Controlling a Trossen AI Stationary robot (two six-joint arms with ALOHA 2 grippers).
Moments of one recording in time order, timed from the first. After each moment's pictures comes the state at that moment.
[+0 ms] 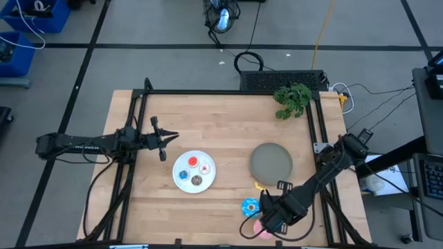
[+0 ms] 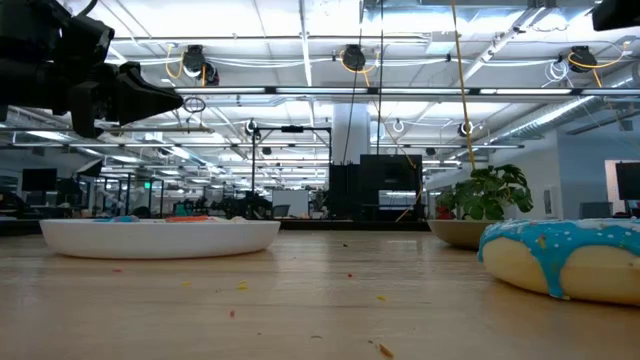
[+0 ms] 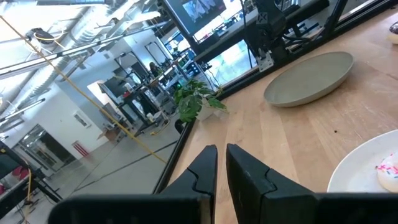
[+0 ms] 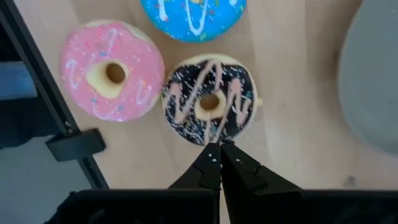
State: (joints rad) left arm 0.10 0.43 0.01 0.42 -0.13 0.60; right arm 0.71 1.83 1.50 -1.26 -0.03 0.95
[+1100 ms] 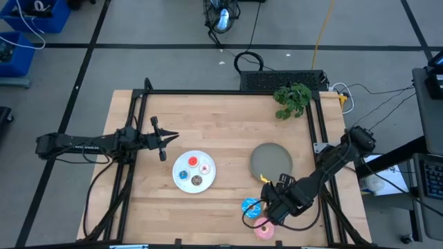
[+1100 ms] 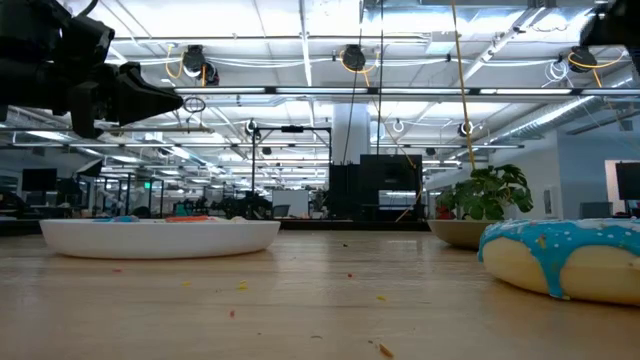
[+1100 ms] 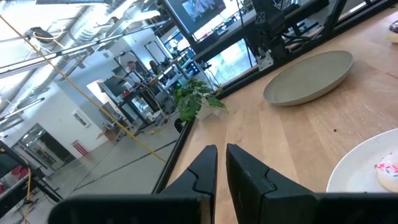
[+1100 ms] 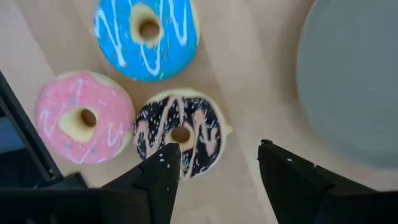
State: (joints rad) left arm 0.10 0.43 0.01 0.42 -0.13 0.60; right arm 0.69 1.70 1.33 -1.14 0.10 1.05
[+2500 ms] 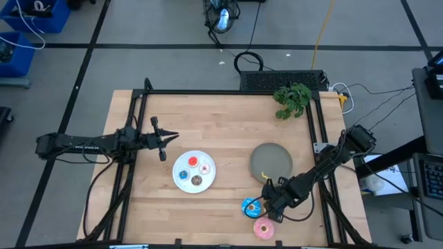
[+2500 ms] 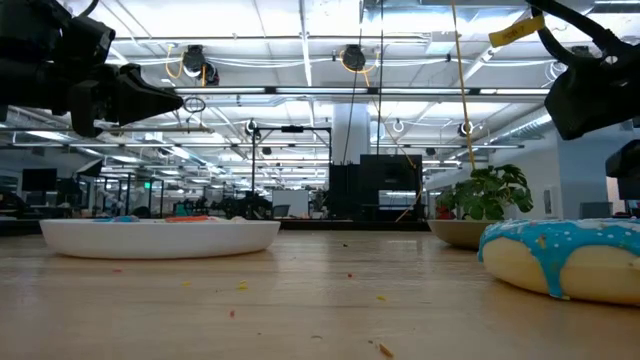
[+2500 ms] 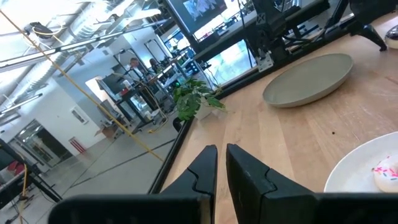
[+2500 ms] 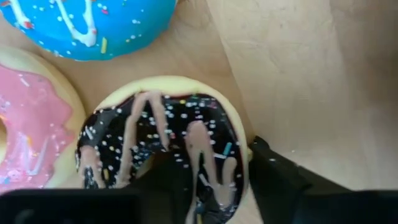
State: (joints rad) left arm 0.10 0.43 0.01 0.42 -0.13 0.58; right arm 0.66 1.70 0.89 -0.62 -0.05 1.06
